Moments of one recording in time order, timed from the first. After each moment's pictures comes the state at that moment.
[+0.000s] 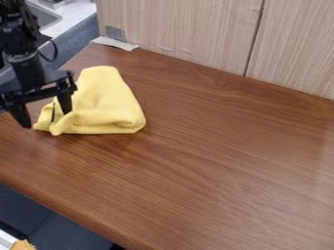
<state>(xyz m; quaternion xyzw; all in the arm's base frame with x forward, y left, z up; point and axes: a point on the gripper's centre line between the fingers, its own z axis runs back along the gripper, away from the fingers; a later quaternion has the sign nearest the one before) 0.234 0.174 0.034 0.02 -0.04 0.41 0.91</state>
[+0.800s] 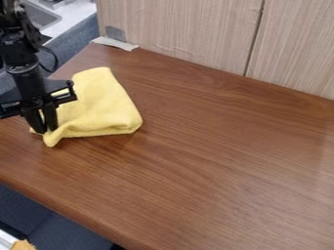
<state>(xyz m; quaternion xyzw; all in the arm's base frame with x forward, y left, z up) 0.229 0.172 0.030 0.02 -0.05 0.42 0.91</state>
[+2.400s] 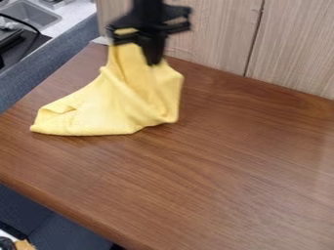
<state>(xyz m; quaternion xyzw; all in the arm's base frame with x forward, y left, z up) 0.345 0.024 0.109 0.03 -0.14 0.37 0.92</state>
